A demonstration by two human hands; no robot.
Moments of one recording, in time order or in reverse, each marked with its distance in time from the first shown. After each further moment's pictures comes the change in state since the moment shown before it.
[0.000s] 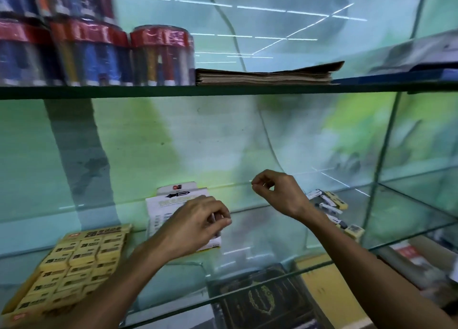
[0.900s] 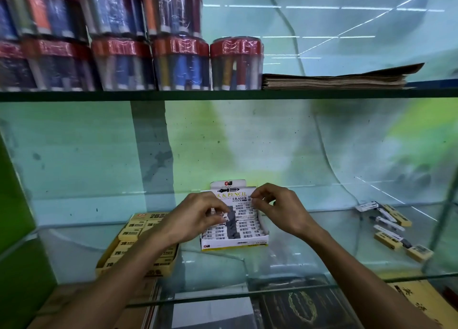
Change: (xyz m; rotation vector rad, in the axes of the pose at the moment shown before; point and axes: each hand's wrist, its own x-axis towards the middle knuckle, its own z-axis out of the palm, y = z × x) left_hand -0.056 -0.047 -0.062 0.061 -0.011 -0.198; right_hand -0.004 -0.061 0.080 0.157 -0.155 -0.073
